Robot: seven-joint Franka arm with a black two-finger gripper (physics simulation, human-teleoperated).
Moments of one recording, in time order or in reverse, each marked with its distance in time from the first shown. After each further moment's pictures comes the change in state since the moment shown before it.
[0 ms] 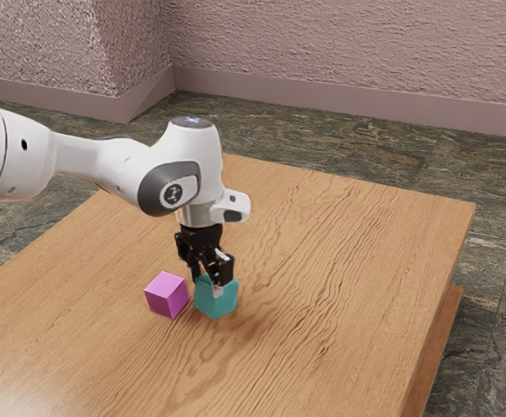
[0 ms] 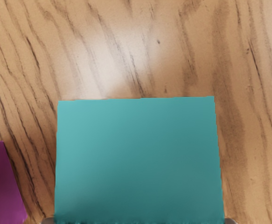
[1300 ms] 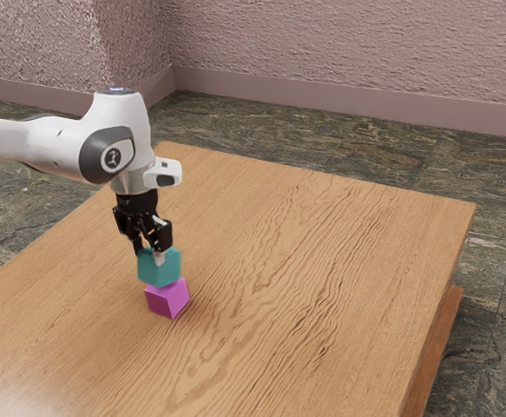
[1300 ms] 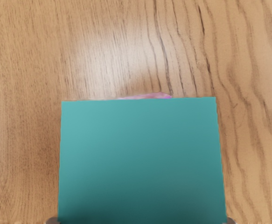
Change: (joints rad) arm 0.250 -0.097 -0.003 -0.025 -0.060 -0.063 0.139
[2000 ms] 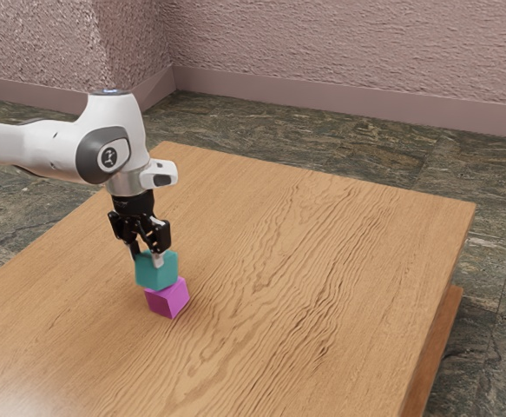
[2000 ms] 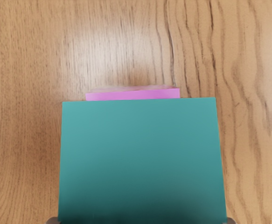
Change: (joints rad) arm 0.015 0.007 0.000 -0.003 -0.038 -0.009 -0.036
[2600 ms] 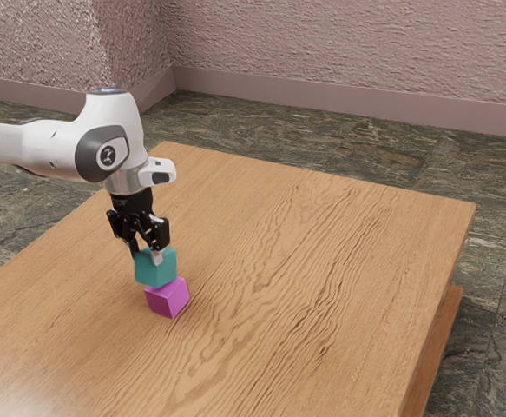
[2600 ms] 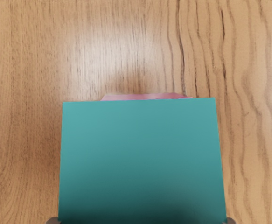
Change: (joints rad) arm 0.013 0.018 0.001 0.018 0.003 0.004 -0.009
